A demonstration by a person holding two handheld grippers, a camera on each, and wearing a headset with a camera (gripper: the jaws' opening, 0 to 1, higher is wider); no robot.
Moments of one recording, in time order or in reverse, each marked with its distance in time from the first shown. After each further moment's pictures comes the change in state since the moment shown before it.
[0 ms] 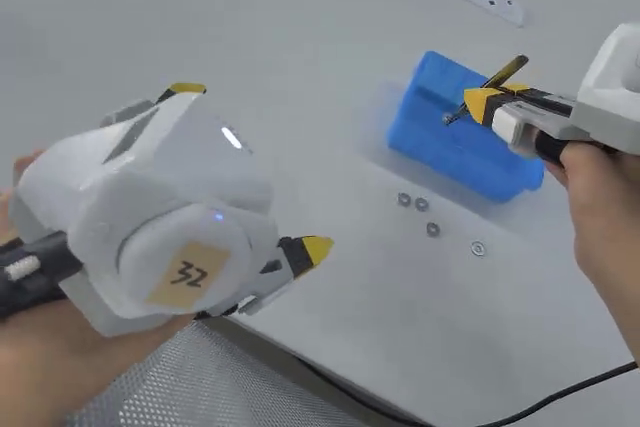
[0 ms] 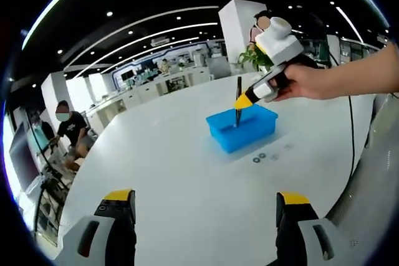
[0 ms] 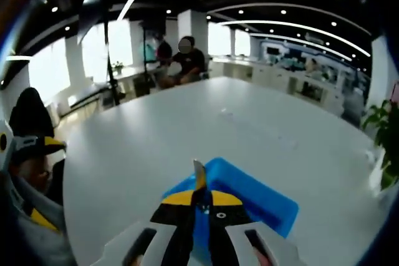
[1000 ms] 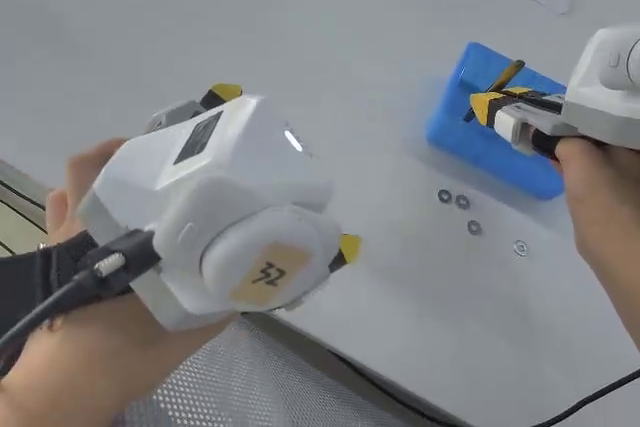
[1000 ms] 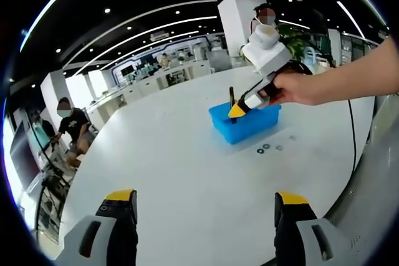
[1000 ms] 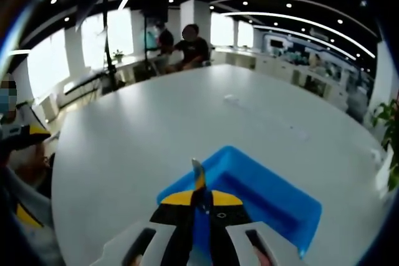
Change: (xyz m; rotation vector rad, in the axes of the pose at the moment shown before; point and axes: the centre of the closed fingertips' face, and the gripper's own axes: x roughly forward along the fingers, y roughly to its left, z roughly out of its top) left arm 0.002 0.009 -0.014 -0.034 0.044 0.005; right arm 0.037 0.010 -0.017 -0.024 0.068 0.007
